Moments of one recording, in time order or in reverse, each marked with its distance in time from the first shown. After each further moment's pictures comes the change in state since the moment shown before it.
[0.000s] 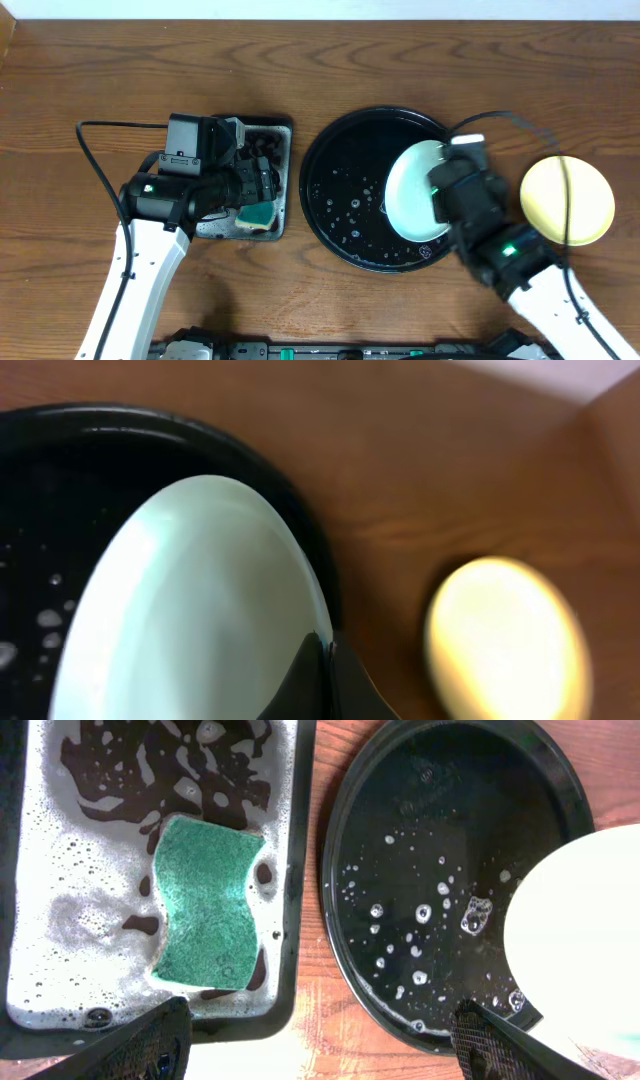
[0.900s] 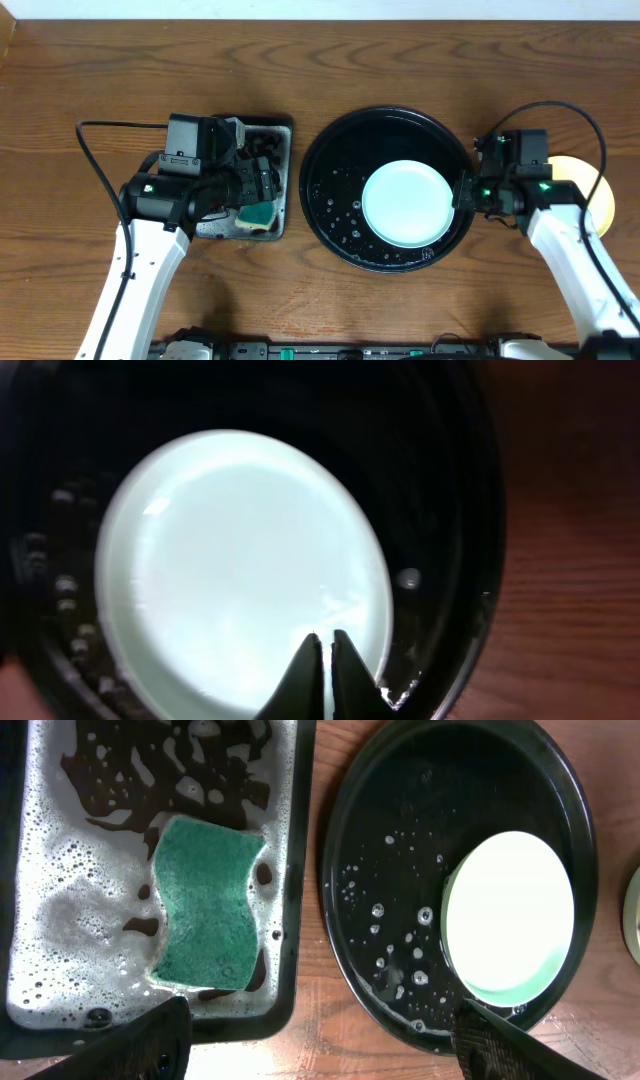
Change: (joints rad) left arm 0.000 0.000 0.000 0.000 0.000 0.000; right arm -0.485 0.293 0.000 0.000 -0.783 -0.001
